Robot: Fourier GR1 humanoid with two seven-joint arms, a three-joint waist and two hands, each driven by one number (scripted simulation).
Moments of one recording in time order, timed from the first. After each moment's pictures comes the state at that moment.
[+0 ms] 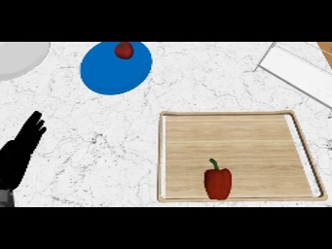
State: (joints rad) left arm 0.01 0.32 0.13 -1.42 0.10 -0.06 0.09; right arm -1.16 -0.72 -0.40 -0.58 1.07 -0.11 0.49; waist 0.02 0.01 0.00
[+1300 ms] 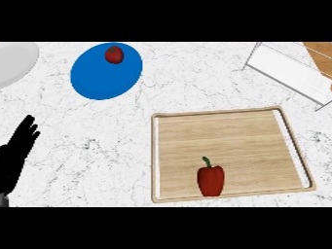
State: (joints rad) left arm 0.03 0.30 0.18 -1.43 0.09 -0.06 0.11; right arm -1.08 -0.89 -0.71 -0.93 0.62 0.03 0.51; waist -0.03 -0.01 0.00
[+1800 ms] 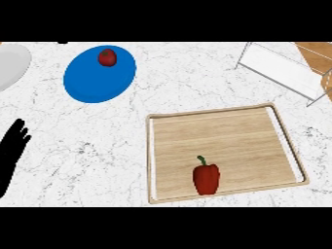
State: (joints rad) left arm 0.06 0.32 0.21 -1.44 0.11 -0.06 0.11; right arm -0.87 -1.15 -0.96 -1.20 0.44 0.45 0.71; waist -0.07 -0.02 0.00
